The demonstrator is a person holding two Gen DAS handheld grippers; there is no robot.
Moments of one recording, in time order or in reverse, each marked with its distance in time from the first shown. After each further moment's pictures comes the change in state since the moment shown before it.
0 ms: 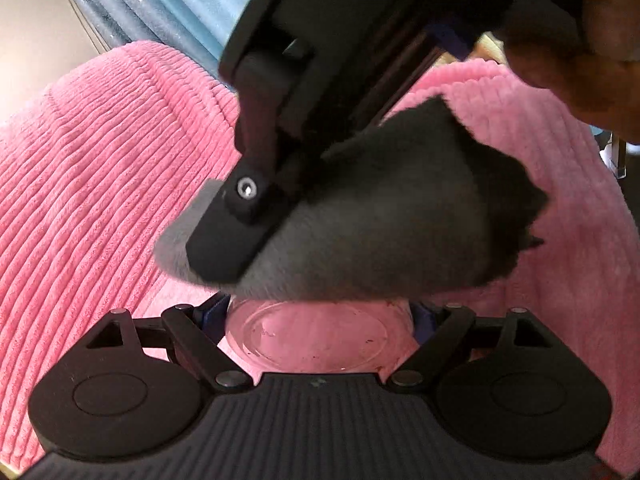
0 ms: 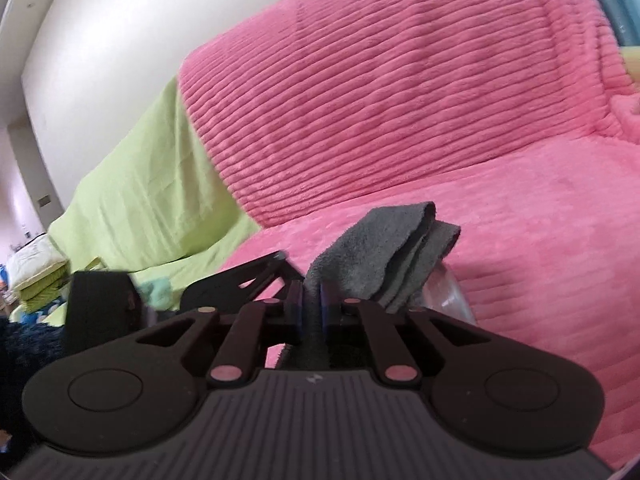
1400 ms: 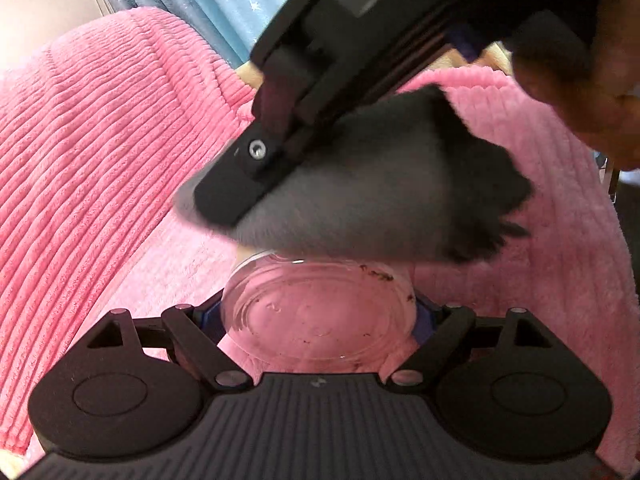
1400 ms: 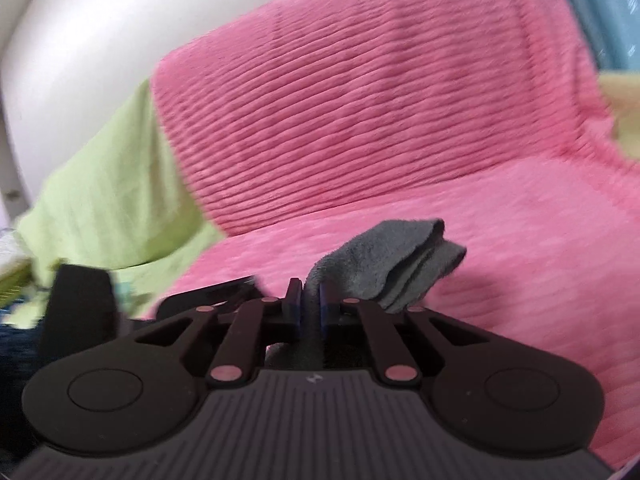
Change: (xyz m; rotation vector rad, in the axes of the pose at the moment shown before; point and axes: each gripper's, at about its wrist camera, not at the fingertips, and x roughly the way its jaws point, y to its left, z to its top) left arm 0.018 0.006 0.023 -0.114 0.042 -0.065; right arm -0.004 0.002 0.002 -0.067 -0.043 -0.179
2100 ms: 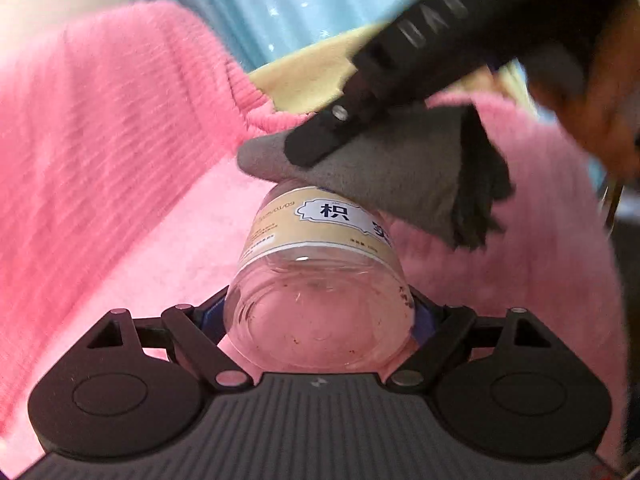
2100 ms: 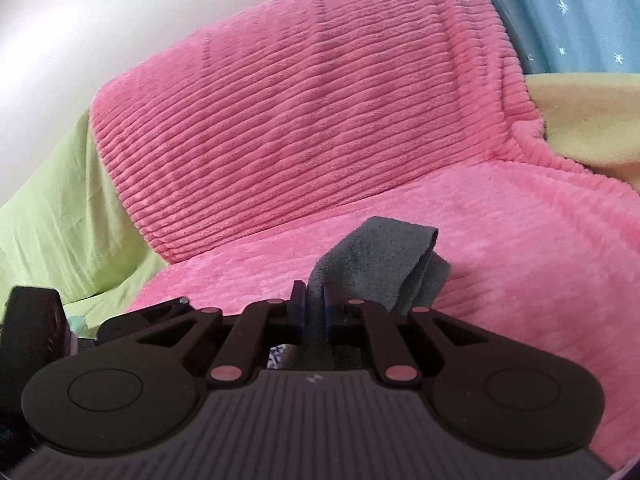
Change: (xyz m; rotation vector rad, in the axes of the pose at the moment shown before) left arm 0.011 0.004 0.019 -0.053 -0.025 0.002; right arm -0.014 -0.017 0.003 0.095 -0.029 -0.060
